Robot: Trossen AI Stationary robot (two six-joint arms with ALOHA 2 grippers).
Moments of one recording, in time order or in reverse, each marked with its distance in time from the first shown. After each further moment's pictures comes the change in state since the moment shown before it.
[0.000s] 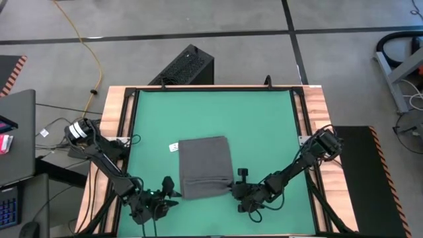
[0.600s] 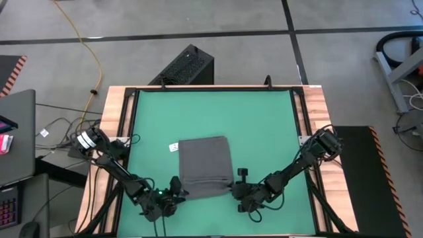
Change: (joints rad) left arm 0.075 0.165 -0.019 0.202 -0.011 0.160; right arm 0.000 0.000 0.000 -0.002 -0.008 -0.001
